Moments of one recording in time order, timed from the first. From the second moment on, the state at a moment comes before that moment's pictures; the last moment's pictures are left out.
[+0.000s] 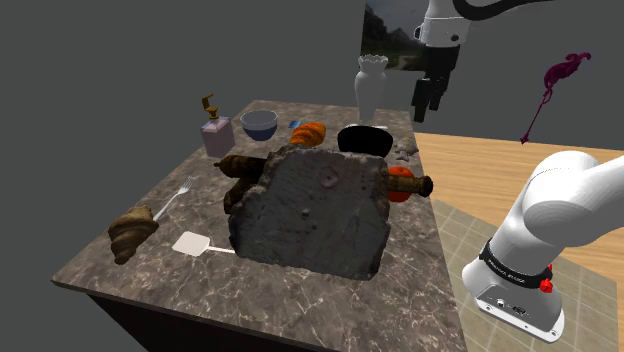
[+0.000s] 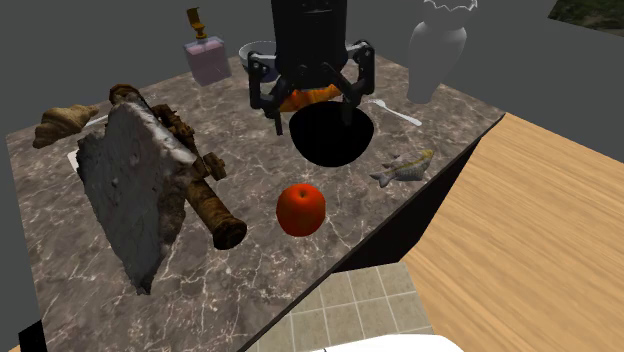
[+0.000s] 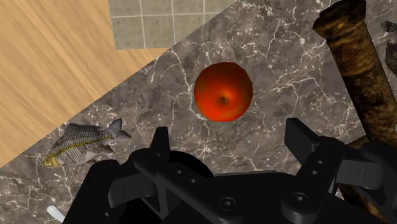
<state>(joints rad) 0.01 -0.76 -0.07 -2.42 -0.07 1.62 -0.06</state>
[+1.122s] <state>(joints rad) 0.02 -0.72 -0.08 -2.78 -0.03 2.07 -0.03</state>
